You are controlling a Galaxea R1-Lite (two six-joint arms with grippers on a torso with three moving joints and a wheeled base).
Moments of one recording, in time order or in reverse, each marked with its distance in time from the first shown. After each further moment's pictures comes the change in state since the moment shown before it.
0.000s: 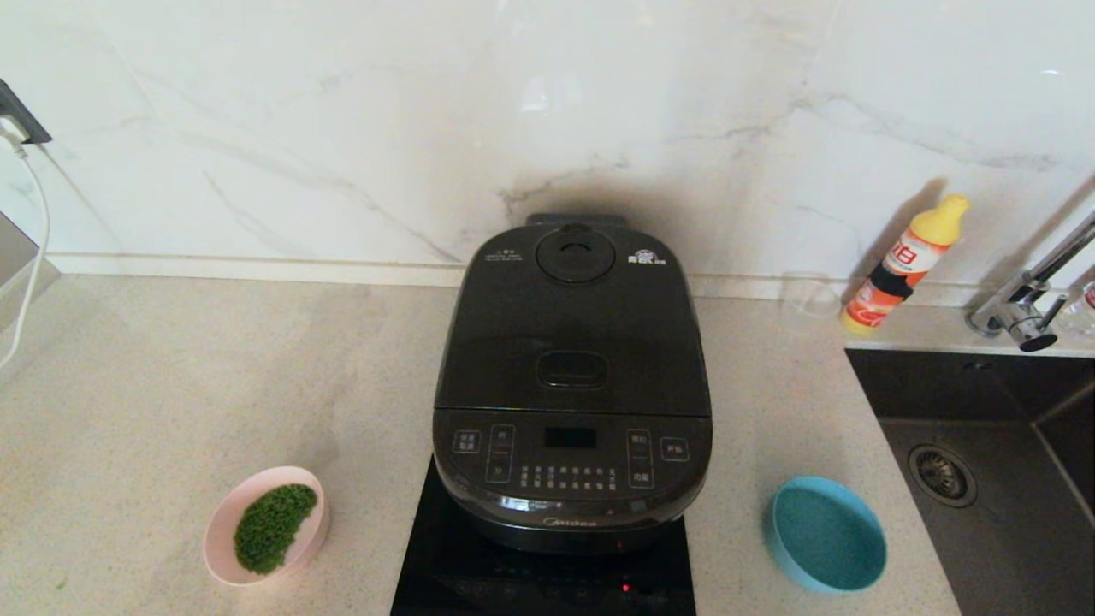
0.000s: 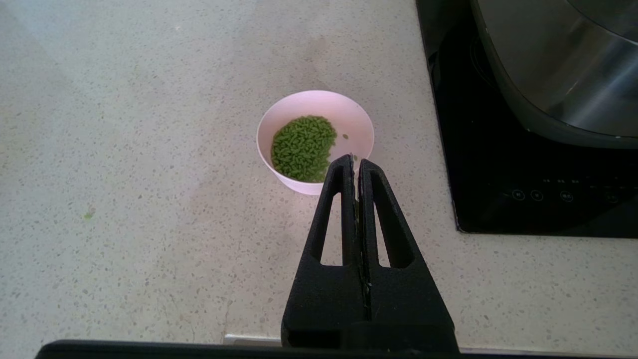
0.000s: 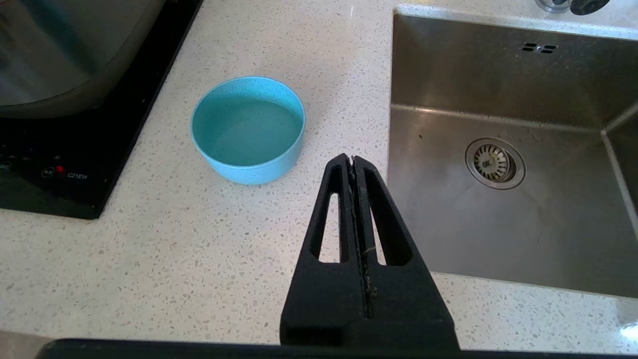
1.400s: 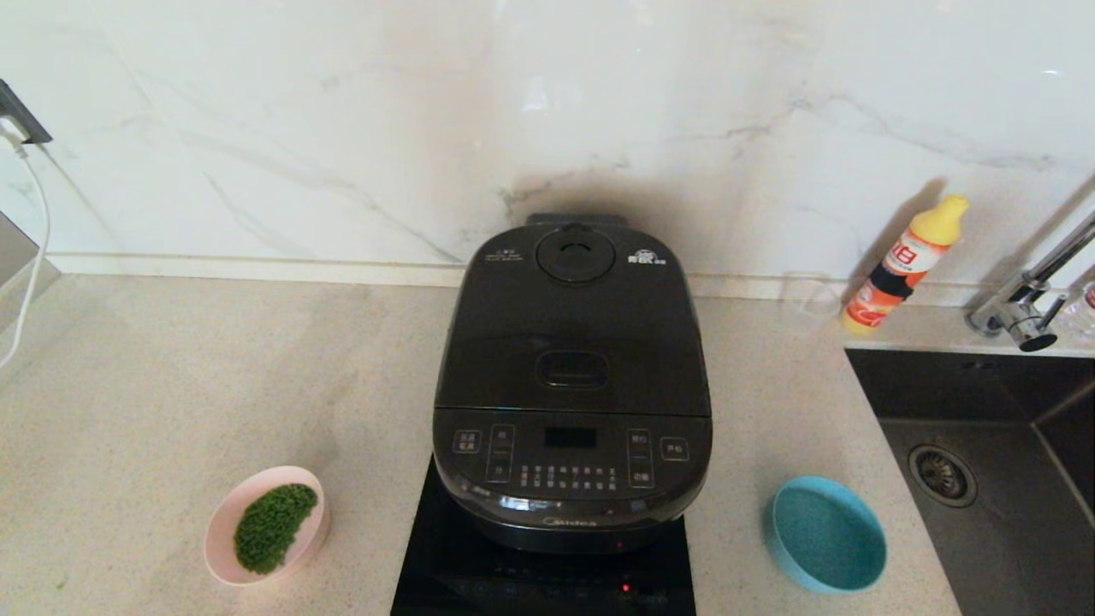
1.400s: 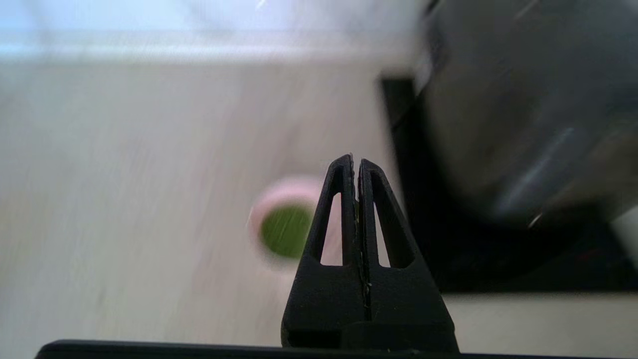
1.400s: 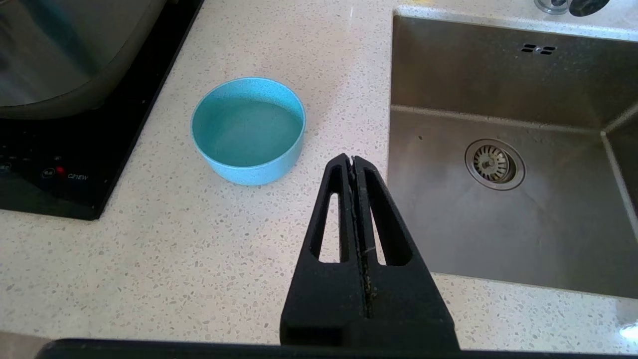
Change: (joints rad) left arm 0.000 0.262 -0.406 0.049 -0.090 -0.027; right arm 0.000 -0.002 0.000 -0.002 0.000 0.000
